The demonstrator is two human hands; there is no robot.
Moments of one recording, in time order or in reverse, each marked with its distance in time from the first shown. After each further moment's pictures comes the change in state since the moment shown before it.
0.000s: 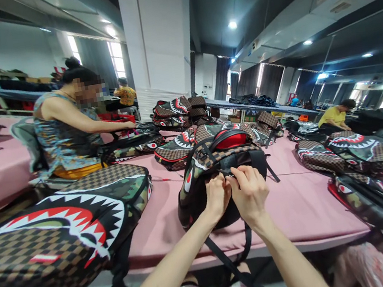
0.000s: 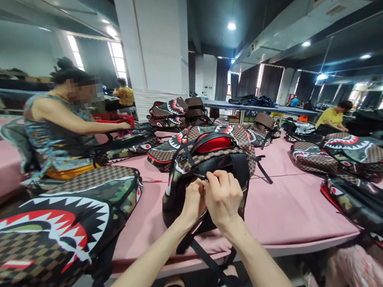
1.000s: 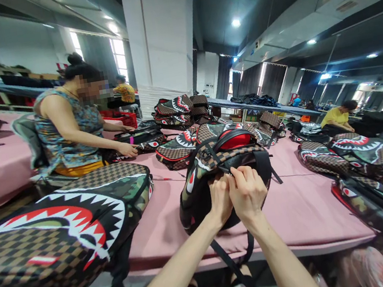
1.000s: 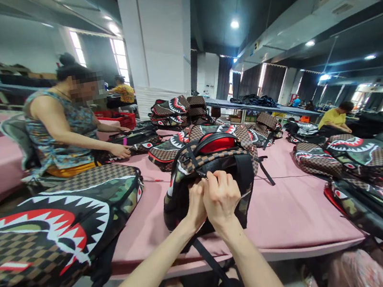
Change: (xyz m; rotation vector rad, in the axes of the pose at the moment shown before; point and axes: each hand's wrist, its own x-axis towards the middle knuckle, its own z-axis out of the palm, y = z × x) left_hand 0.004 -0.005 0.005 0.472 0.093 0.226; right_hand 0.004 -0.010 0.024 -0.075 0.046 0.025
